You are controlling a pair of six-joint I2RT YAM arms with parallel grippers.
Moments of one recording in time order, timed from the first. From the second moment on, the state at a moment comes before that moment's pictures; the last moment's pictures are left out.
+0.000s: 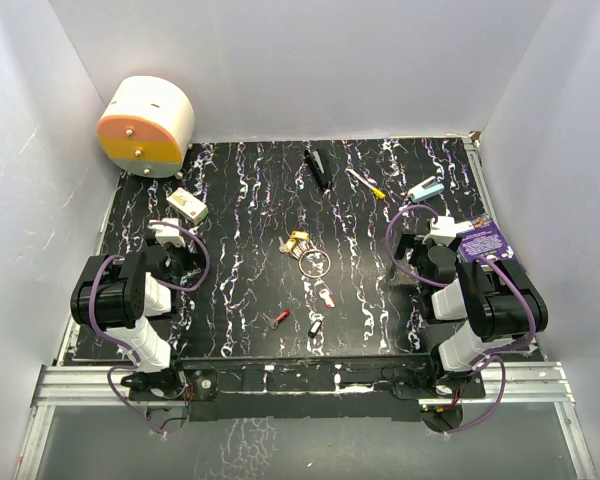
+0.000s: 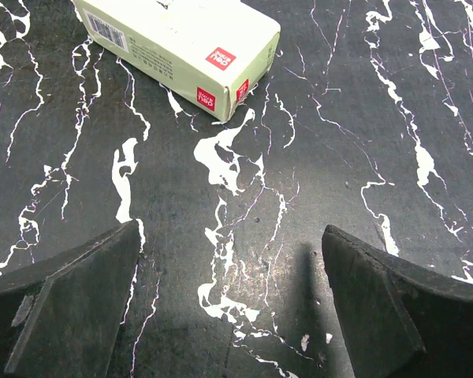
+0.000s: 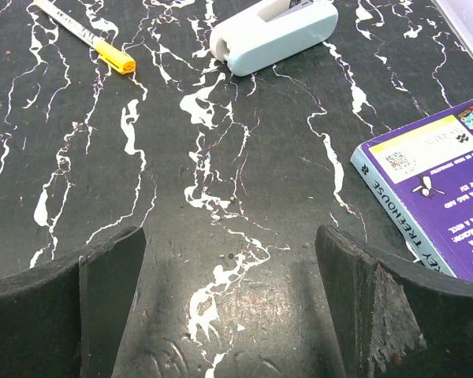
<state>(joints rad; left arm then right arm) 0.09 1.69 0.24 1.16 0.18 -0.01 0.04 1.59 0.19 1.20 0.17 0.05</state>
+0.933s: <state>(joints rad) 0.09 1.69 0.24 1.16 0.18 -0.01 0.08 1.50 0.33 0.92 0.15 0.02</state>
